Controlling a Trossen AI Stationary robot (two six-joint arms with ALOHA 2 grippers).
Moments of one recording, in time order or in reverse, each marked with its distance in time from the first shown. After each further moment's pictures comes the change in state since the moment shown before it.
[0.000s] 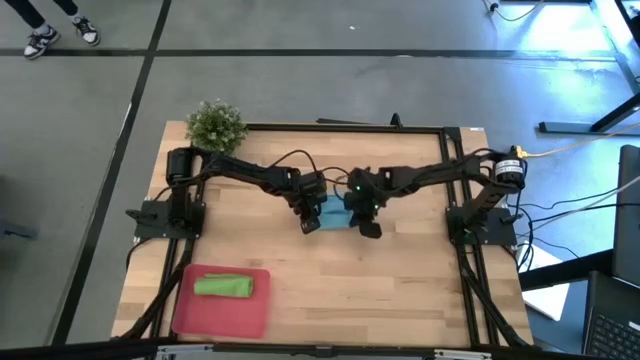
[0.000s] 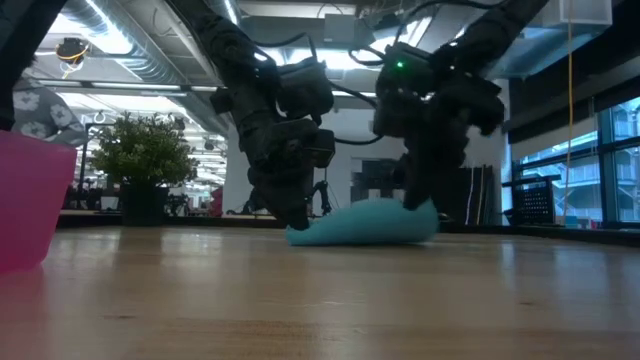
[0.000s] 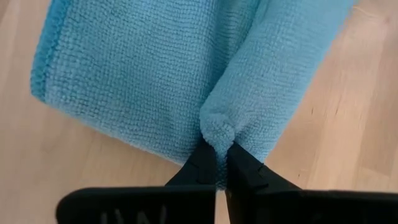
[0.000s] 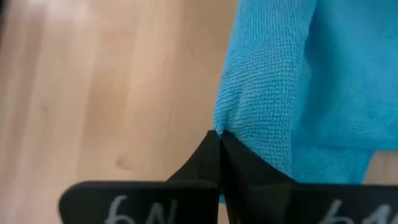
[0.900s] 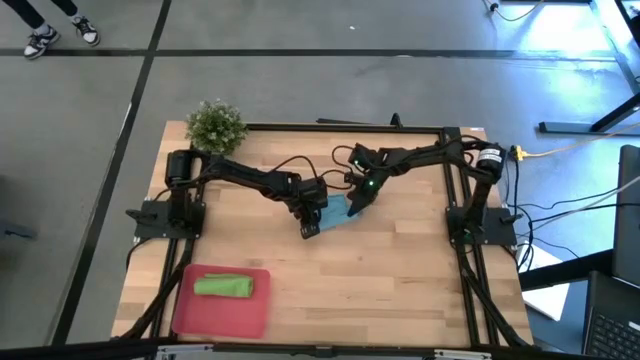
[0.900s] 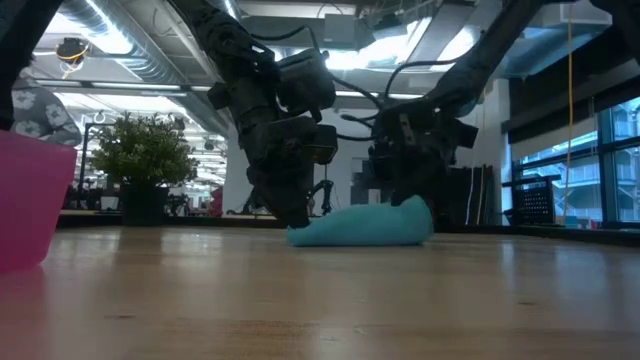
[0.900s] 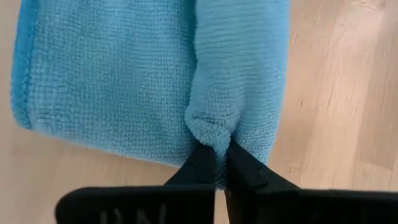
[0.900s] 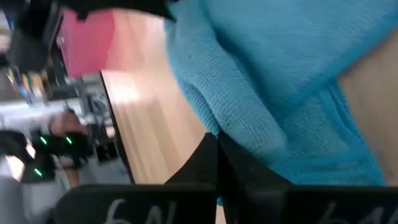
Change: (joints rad) left arm -0.053 -0.001 0.000 0.007 -0.038 0.008; right arm -0.259 0.151 0.052 0.009 -0.441 0.491
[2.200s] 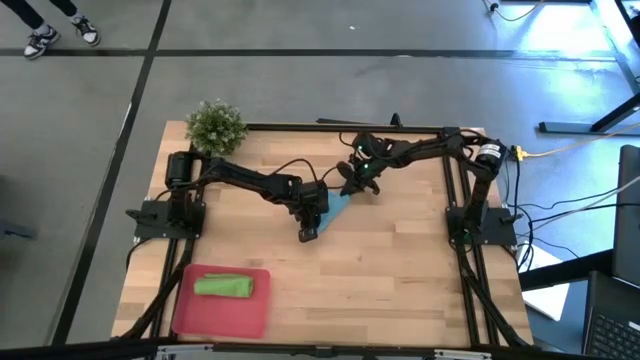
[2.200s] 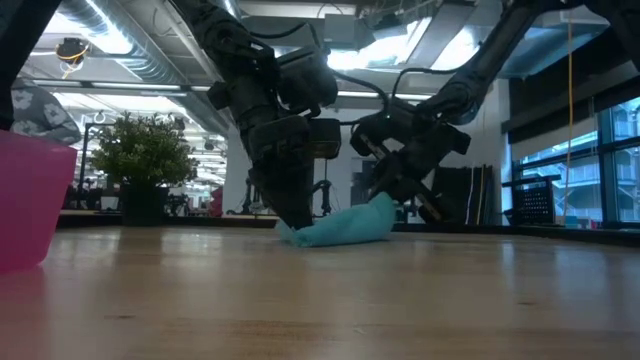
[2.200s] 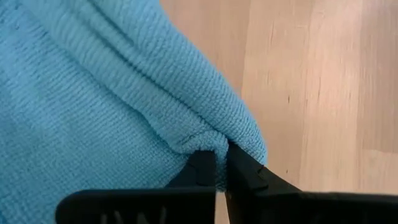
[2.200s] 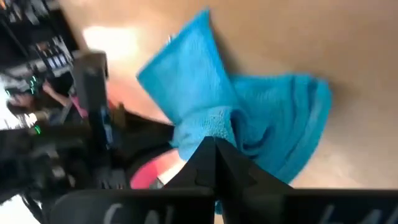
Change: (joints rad) left arm -0.030 0.002 -0.001 0.029 0.001 0.125; right arm -0.121 0.015 -0.001 0.207 0.098 0.699
